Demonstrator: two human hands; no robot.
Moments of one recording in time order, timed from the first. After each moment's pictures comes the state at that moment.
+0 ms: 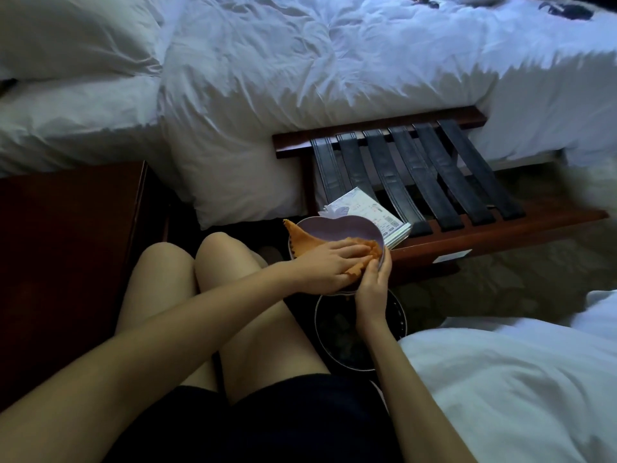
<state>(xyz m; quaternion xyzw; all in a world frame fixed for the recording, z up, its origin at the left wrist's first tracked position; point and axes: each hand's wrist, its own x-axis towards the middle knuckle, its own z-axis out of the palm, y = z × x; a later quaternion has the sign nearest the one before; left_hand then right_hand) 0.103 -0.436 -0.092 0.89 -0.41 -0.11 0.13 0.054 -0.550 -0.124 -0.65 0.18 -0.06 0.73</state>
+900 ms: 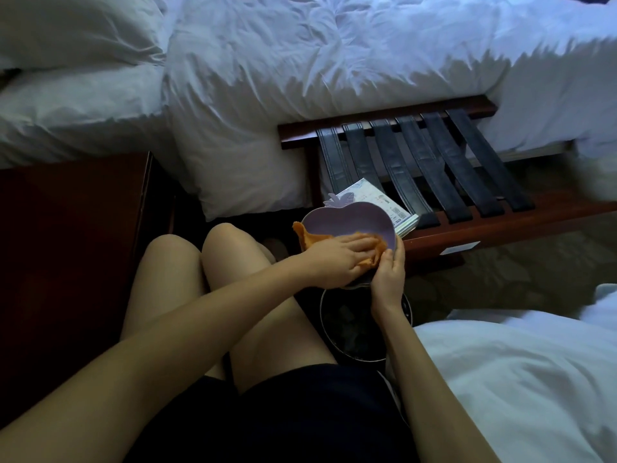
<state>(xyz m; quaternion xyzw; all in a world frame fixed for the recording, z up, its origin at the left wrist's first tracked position) 0.100 -0.446 -0.087 0.91 -0.36 -0.18 0.08 0.063 -0.562 -0.123 -0.69 0.21 -0.07 0.68</state>
